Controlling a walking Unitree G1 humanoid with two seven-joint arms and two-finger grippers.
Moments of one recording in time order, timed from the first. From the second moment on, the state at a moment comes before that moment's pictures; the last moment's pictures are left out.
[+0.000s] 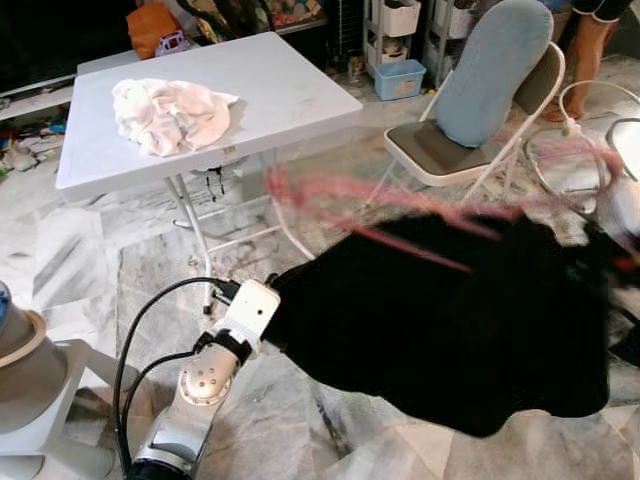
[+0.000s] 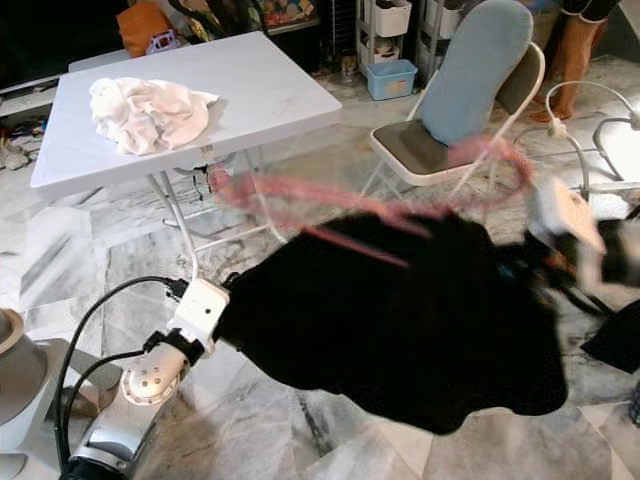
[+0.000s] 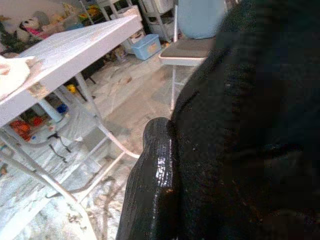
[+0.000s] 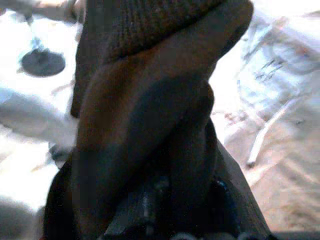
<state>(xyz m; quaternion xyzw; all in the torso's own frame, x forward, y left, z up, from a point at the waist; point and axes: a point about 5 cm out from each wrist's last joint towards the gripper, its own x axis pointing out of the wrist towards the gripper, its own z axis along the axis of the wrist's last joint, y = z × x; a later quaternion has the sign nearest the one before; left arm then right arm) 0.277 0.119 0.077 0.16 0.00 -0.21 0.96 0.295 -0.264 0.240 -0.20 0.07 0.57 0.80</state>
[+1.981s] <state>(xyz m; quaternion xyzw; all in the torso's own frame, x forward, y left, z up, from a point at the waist) 0.240 0.092 0.100 0.27 -0.07 -0.42 0.87 0.346 -0.211 0.148 -0.50 0.12 0.48 0.71</state>
